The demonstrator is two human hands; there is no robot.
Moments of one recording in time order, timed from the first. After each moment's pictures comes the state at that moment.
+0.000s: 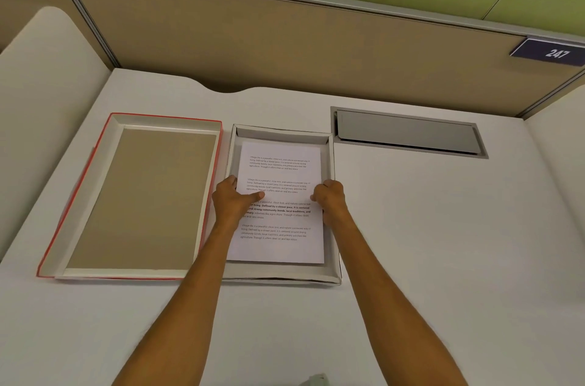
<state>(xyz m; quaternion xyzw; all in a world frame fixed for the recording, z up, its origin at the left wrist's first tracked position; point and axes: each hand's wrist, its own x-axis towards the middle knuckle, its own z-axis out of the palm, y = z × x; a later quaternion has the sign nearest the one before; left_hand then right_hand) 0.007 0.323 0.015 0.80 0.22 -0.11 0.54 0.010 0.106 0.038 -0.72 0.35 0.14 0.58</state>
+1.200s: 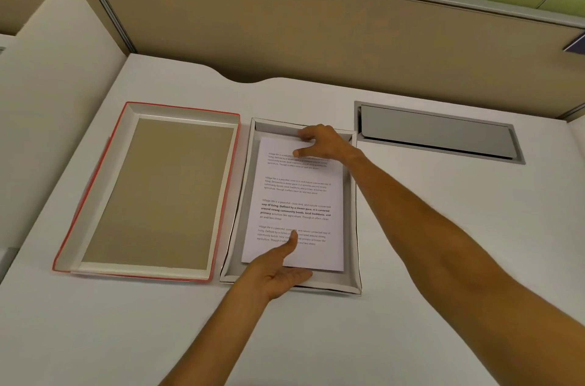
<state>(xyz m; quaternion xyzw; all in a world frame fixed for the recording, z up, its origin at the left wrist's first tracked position) -0.088 0.281 0.066 0.27 0.47 -0.37 0.76 0.150 0.124 0.047 -0.93 -0.08 0.25 0.27</state>
